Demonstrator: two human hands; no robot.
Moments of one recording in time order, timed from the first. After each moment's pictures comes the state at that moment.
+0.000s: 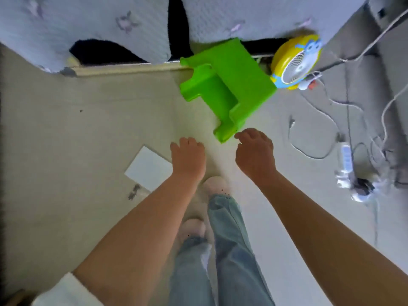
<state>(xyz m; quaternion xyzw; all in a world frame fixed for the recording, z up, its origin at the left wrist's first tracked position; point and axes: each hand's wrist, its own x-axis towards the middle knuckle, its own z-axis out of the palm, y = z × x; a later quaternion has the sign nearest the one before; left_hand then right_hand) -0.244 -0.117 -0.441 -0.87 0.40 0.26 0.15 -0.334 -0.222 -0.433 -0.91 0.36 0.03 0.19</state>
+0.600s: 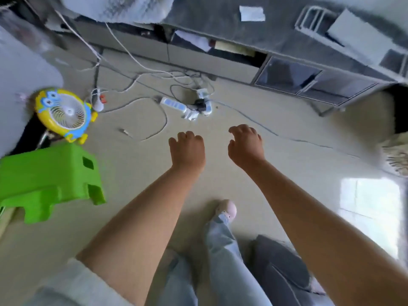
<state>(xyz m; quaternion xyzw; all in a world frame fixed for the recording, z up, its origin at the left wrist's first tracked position) -0.692 -0.311 -0.302 -0.56 0.81 0.12 0.17 -0.821 -0.282 -0.300 -0.56 0.80 -0.03 0.21</state>
